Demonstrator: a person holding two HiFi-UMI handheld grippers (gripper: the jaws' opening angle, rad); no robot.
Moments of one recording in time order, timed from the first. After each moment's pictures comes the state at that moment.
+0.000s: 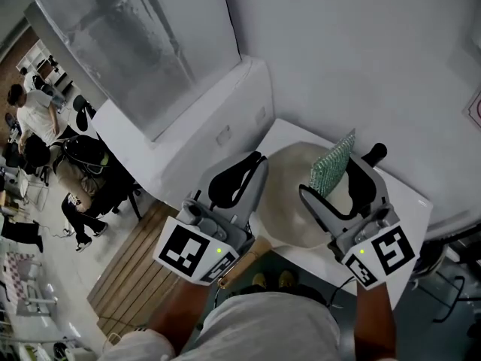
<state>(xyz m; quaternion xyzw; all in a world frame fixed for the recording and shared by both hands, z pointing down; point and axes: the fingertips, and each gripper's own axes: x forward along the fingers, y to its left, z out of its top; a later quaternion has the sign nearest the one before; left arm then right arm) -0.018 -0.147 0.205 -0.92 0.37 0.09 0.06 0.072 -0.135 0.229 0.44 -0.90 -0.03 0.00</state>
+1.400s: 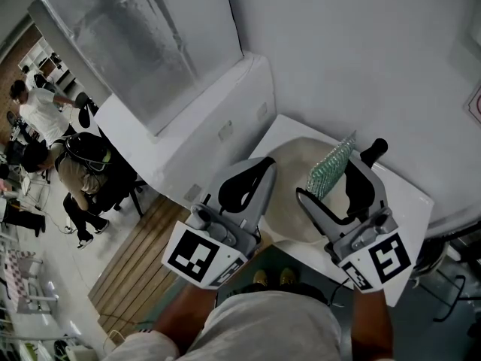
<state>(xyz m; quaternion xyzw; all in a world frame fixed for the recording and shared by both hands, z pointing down) -0.009 -0.127 0.208 -0.93 0.36 0.10 0.06 0.060 -0.115 0.223 0.42 -0.90 -0.07 -0.03</state>
